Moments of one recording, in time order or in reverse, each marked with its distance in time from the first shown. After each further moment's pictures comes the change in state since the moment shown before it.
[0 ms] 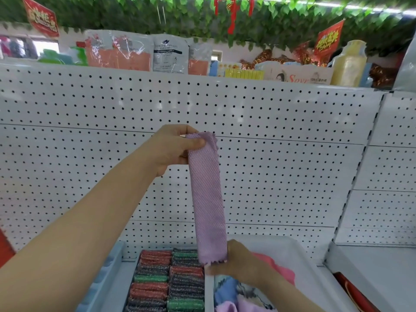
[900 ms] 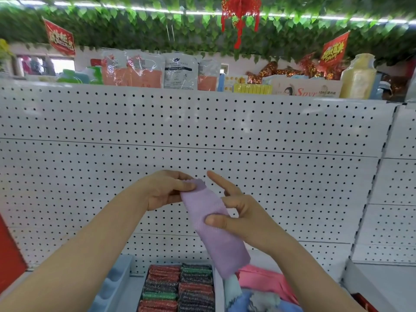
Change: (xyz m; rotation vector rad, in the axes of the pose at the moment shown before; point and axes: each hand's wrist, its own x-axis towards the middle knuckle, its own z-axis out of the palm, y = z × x) left_hand 0.009 -0.065 -0.037 -0.111 -0.084 -0.339; right_hand -0.012 -0.129 -0.052 0.147 0.240 -0.555
